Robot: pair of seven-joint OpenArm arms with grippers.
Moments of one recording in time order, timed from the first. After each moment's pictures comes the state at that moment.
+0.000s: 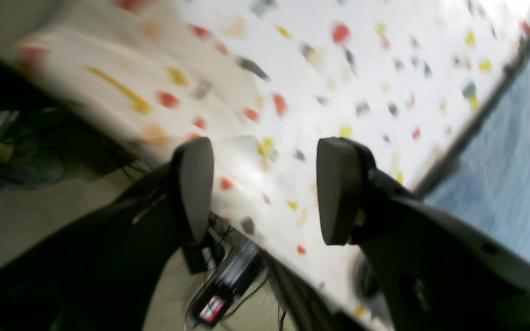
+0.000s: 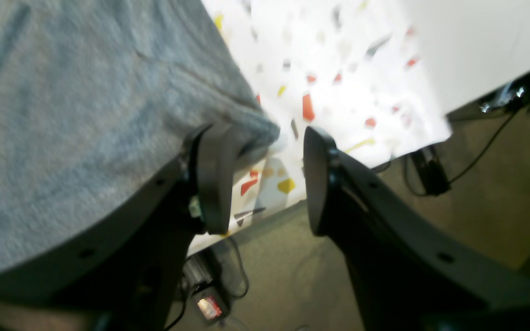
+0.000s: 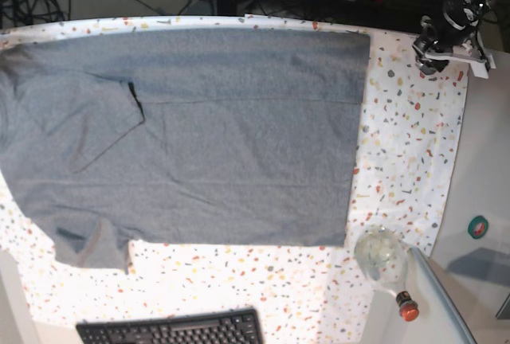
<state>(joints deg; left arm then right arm) 28.6 -11.6 -34.1 89.1 -41.4 0.2 35.4 -15.2 9.7 61.5 84.9 13.4 33.0 -46.3</state>
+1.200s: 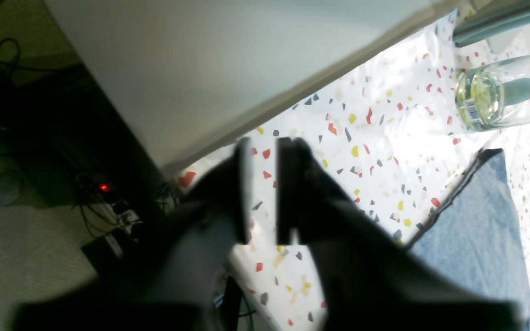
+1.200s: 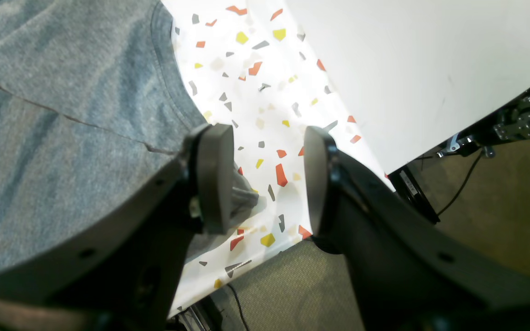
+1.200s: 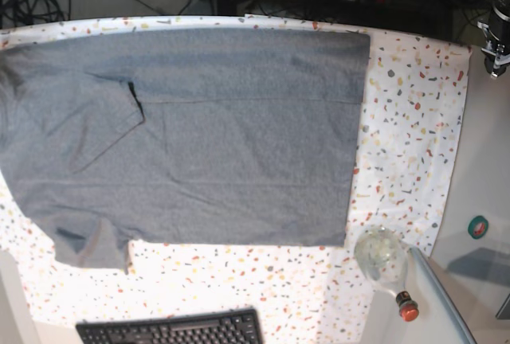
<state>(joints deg) 28.1 -11.9 -51.3 91.5 -54.6 0.2 35.3 -10.3 11.4 66.0 86.1 13.2 33.0 -45.8</state>
